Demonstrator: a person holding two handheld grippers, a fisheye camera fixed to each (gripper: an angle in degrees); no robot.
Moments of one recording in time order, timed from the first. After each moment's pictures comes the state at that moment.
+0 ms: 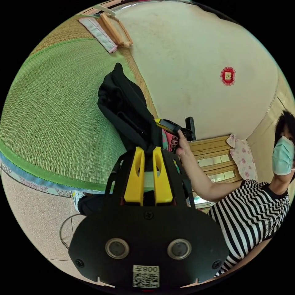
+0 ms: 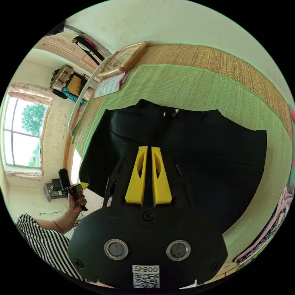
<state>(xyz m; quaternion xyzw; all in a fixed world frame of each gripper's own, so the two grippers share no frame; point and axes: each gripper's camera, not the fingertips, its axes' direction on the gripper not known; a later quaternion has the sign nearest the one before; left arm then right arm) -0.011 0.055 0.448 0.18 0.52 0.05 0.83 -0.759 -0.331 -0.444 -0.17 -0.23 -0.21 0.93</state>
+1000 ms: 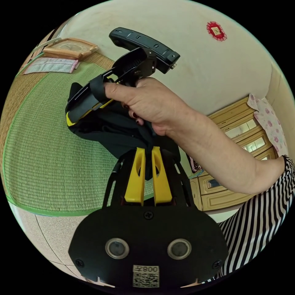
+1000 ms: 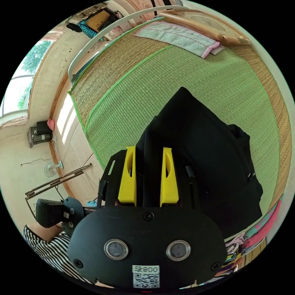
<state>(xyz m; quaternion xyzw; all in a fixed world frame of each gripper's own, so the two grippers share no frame) 0.172 0.120 0.326 0.19 0.36 0.18 0.89 -1.083 -0.311 -0.344 -0.32 -0.09 -0.43 0.84</state>
